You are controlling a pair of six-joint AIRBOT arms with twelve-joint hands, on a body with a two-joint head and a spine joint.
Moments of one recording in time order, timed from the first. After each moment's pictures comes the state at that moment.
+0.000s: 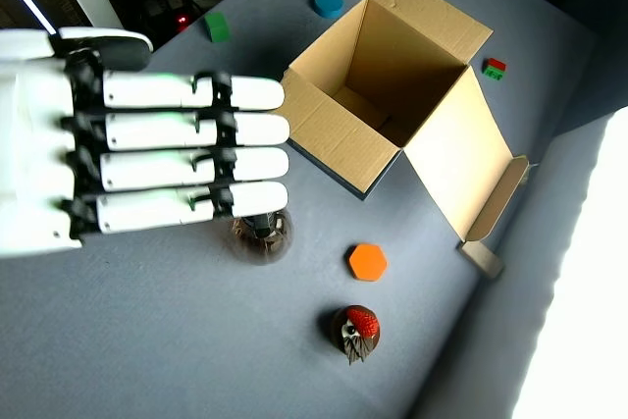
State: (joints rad) left arm -0.15 -0.71 0.04 -2.26 -1.57 2.84; right arm -0.33 -0.78 0.93 -0.48 0.50 -0.34
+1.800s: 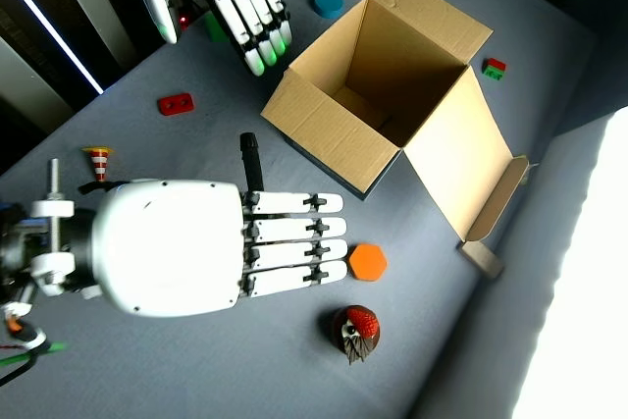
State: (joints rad) left arm 0.60 -1.00 0.23 -1.70 -1.34 2.10; right arm -0.29 -1.10 1.20 -0.68 0.20 -0.14
